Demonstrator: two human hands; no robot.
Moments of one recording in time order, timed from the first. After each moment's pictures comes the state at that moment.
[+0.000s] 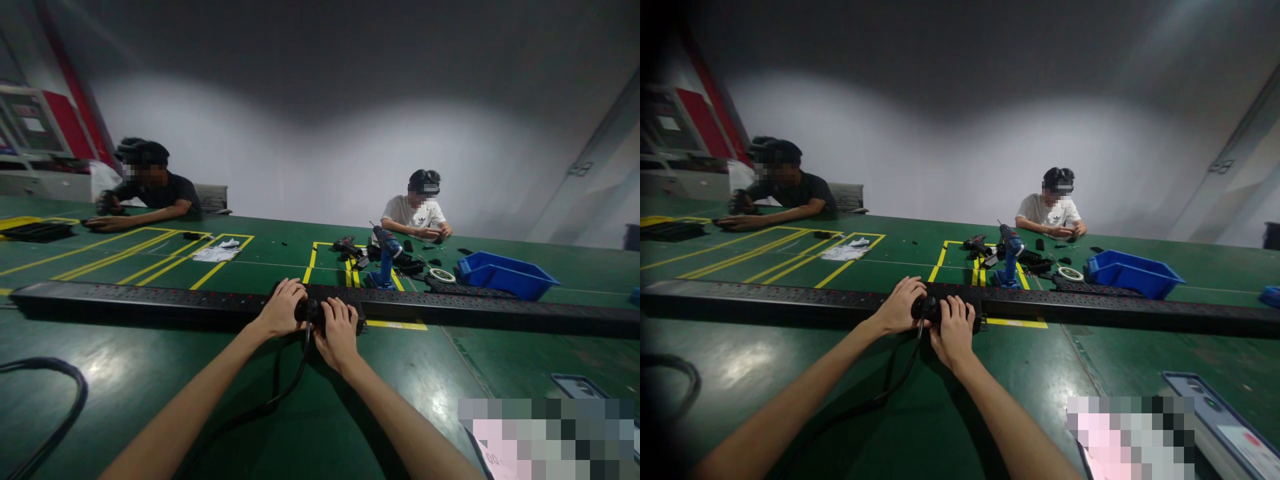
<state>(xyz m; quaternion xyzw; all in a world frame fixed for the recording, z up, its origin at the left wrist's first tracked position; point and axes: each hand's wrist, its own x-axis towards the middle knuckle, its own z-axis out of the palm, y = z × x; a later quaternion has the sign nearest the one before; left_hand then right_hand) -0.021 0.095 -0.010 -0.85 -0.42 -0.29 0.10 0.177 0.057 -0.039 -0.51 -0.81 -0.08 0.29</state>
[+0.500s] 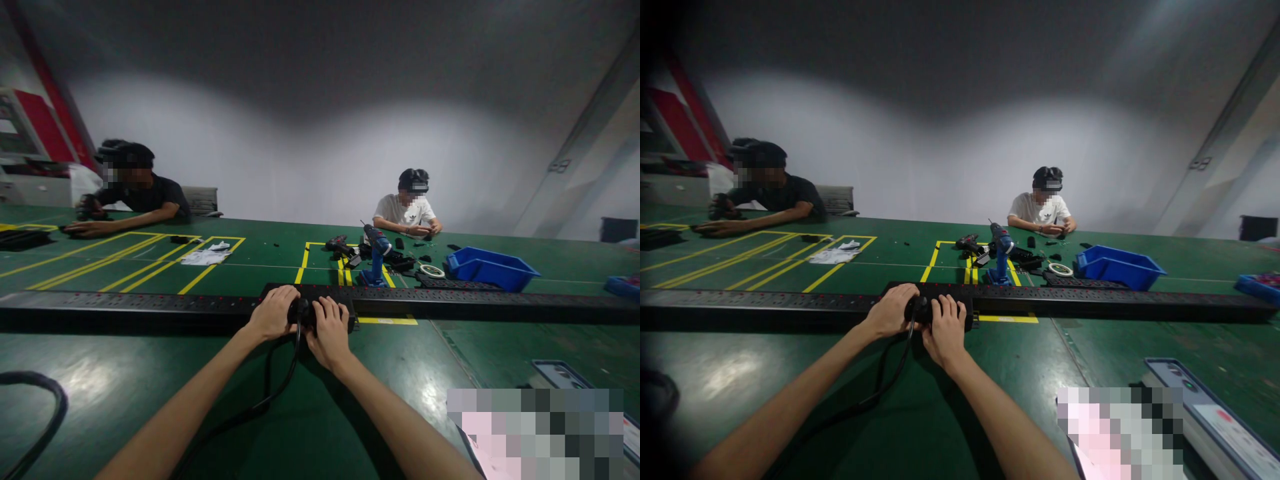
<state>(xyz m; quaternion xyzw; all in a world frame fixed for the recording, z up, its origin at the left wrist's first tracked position) -0.019 0.096 -0.021 -0.85 -0.44 -0.28 0.08 0.179 0.051 -0.034 -0.51 -0.81 -0.08 0.29</state>
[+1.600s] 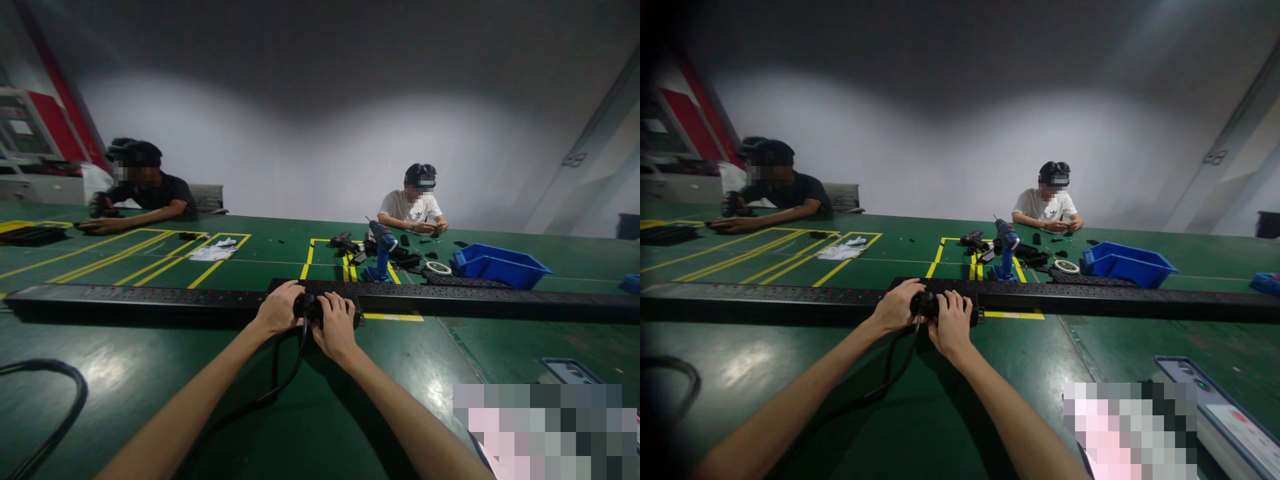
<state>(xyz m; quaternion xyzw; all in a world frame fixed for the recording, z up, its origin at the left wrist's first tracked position) -0.019 0.094 -0.021 -0.85 -0.44 -0.29 0.07 0.178 0.054 -0.029 -0.50 -0.81 -0.04 0.31</state>
